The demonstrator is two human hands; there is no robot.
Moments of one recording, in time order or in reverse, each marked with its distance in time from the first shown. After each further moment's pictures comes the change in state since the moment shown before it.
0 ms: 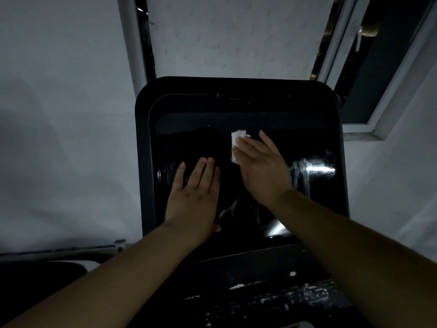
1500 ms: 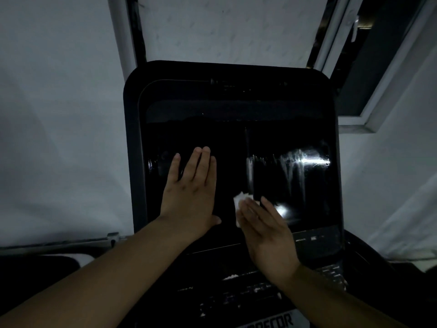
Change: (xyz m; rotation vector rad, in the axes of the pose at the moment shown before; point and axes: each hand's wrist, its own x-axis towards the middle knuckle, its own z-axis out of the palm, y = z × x) left_hand -0.004 0.007 0.000 -0.030 0.025 0.003; right_hand -0.148 -0.056 -0.020 0.144 -0.033 0.008
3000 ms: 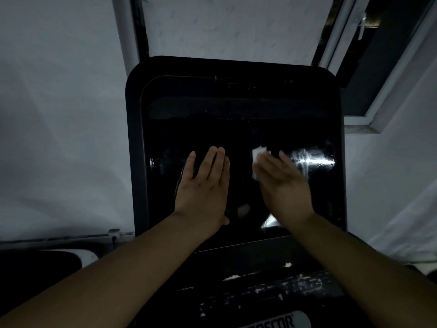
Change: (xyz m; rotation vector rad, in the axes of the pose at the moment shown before) left_hand 0.015 0.016 0.004 0.028 -0.018 0.026; right_hand 0.076 0.066 -0.004 -0.112 0.027 0.041
